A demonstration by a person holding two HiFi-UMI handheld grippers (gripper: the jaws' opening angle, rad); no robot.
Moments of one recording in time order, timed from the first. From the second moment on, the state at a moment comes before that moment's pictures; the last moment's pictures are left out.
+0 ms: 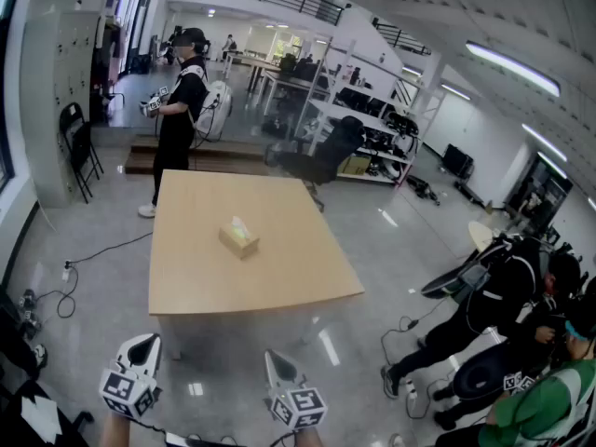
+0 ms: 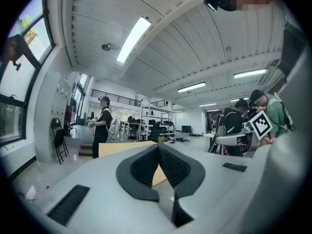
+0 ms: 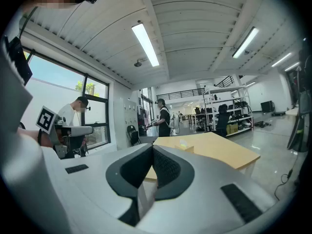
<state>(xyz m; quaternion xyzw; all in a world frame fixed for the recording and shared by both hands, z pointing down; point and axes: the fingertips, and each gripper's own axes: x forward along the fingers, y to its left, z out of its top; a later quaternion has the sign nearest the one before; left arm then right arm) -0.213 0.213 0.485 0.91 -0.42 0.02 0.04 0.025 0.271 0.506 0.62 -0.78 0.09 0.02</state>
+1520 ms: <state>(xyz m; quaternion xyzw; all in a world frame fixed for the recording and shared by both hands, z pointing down) -0.131 0.201 0.501 0.91 -0.42 0.02 0.04 0.088 0.251 0.520 0.60 -0.80 0.10 0.02</state>
